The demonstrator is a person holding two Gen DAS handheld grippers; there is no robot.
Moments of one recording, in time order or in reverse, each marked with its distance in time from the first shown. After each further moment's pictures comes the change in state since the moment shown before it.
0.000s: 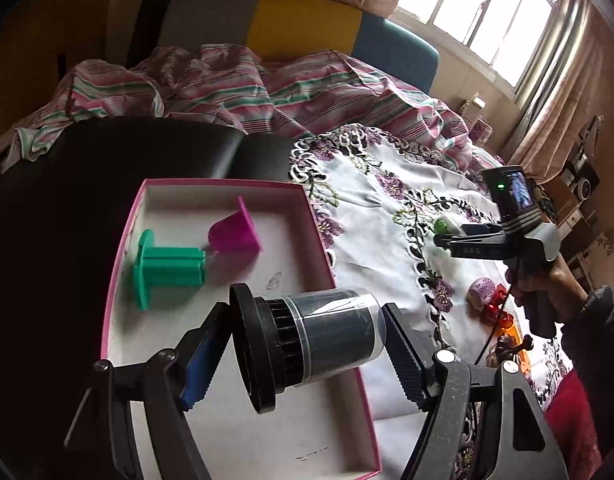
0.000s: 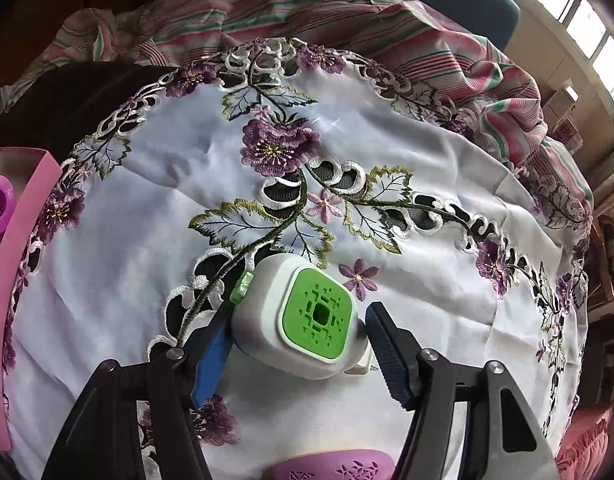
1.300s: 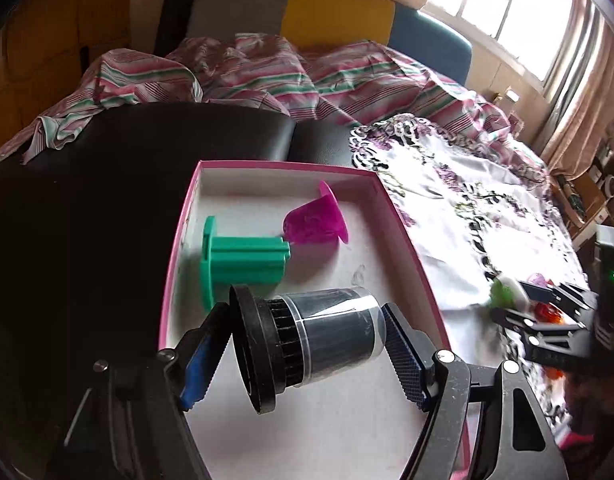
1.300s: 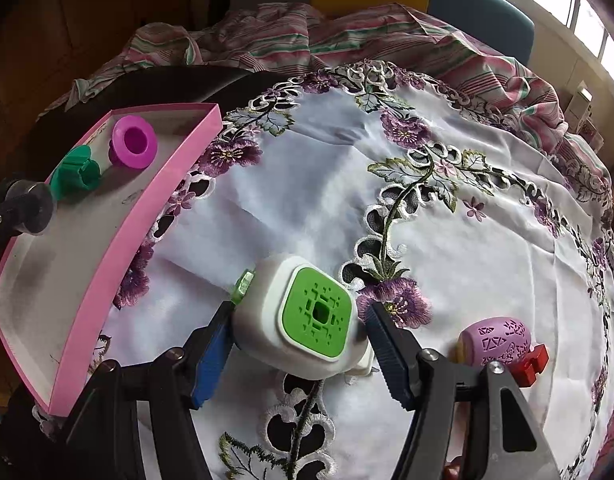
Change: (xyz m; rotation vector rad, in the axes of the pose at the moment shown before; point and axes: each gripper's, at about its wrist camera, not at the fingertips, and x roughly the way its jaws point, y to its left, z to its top) left arm 0.028 0.050 0.001 0.003 0.023 0.117; right arm -0.059 0.103 -0.081 -0.001 -0.116 0.163
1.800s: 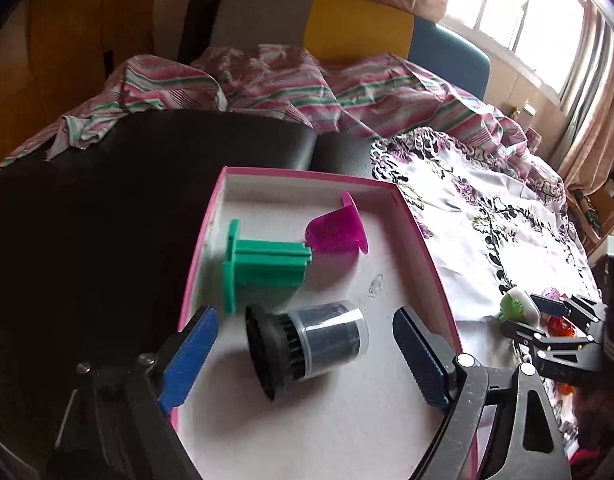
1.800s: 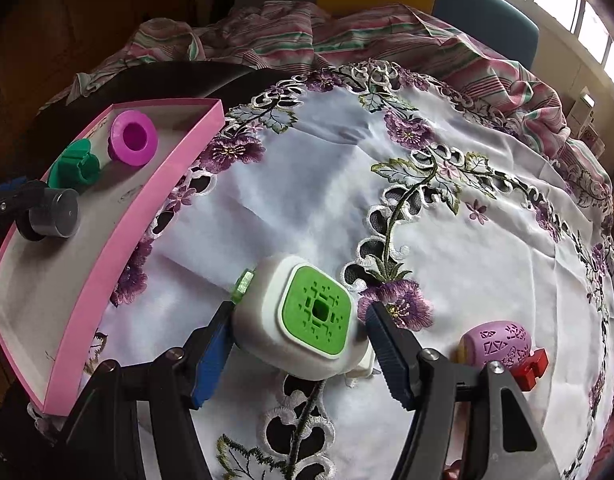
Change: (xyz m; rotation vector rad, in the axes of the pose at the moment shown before) left arm -0.015 0.002 -0.014 -0.038 -0.070 0.070; right arm 0.003 0.002 0.000 -0.021 0.003 -0.009
